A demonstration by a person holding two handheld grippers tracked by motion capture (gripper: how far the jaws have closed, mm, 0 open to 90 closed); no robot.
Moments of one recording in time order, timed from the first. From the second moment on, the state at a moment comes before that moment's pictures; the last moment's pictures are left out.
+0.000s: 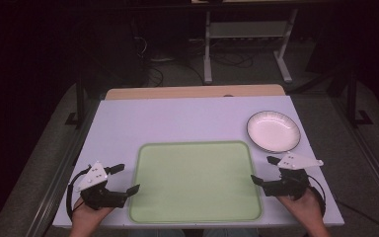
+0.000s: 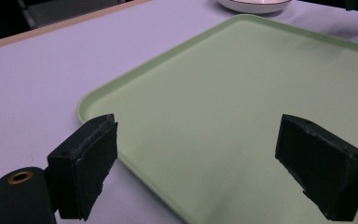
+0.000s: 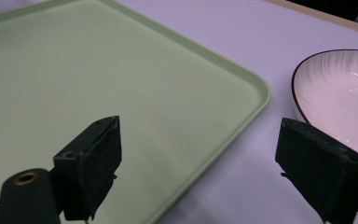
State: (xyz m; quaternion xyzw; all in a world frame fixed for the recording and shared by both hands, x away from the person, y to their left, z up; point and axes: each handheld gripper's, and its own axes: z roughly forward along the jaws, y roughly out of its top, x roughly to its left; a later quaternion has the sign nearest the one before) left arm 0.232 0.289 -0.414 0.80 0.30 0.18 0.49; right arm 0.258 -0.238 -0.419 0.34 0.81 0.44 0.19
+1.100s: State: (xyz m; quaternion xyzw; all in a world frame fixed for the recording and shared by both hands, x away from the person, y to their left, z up) left arm 0.230 0.294 -0.413 0.79 0.31 0.19 0.49; right arm 0.259 -0.267 -0.404 0.37 0.81 0.44 0.11
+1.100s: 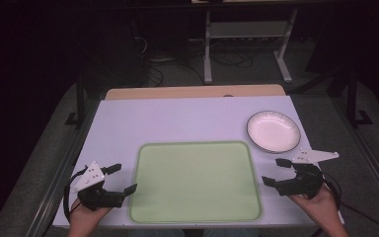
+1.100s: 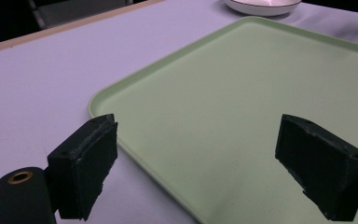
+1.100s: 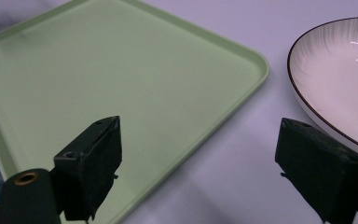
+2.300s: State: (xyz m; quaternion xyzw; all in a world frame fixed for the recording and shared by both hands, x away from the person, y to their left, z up) left arm 0.231 0.295 -0.413 0.79 0.32 0.19 0.49; right arm 0.295 -0.342 -0.391 0.43 0.79 0.42 0.09
